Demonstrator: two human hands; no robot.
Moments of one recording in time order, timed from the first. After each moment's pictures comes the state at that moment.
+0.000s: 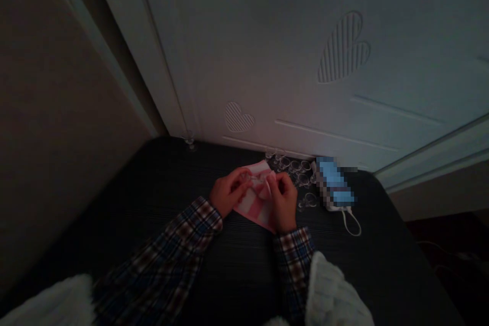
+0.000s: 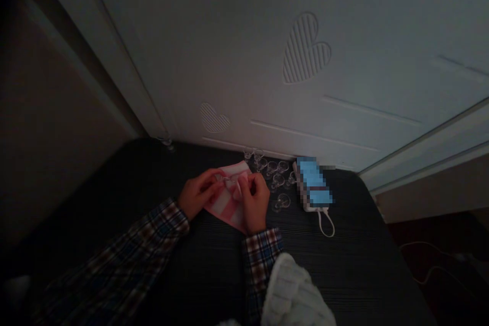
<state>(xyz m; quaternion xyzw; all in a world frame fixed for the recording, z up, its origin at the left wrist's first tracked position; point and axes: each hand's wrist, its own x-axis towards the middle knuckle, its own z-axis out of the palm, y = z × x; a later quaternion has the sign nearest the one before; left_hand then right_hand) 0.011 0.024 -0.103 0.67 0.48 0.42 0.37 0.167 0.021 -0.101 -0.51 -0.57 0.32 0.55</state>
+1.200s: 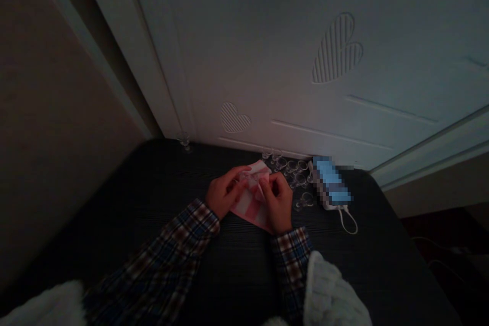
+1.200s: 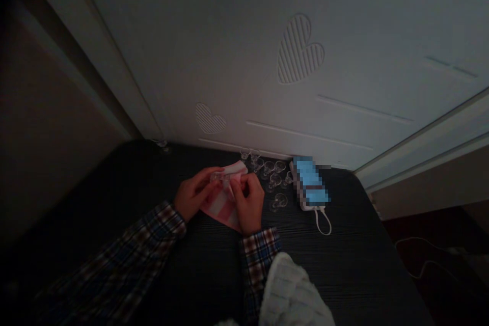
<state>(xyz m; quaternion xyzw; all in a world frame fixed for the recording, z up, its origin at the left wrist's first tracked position) 0.012 0.022 -0.097 0.67 0.49 0.43 0.35 0.164 0.018 -0.097 -0.51 -0.61 0.30 0.53</state>
